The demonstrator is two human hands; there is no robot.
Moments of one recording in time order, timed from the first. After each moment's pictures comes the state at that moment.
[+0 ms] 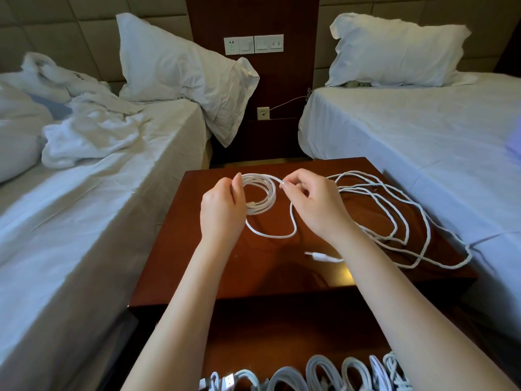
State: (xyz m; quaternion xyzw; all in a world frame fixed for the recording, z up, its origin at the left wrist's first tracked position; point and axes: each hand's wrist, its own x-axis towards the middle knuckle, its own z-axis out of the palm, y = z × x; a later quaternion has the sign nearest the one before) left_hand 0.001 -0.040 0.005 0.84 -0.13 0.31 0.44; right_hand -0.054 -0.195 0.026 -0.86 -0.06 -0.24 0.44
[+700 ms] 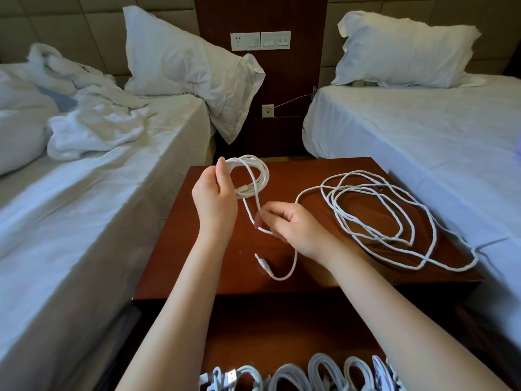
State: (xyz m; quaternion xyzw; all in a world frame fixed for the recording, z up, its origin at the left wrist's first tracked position) left_hand 0.003 -0.032 0.017 0.76 -0.08 0.34 0.54; right_hand -0.056 -0.170 0.000 -0.81 -0.14 0.00 0.57
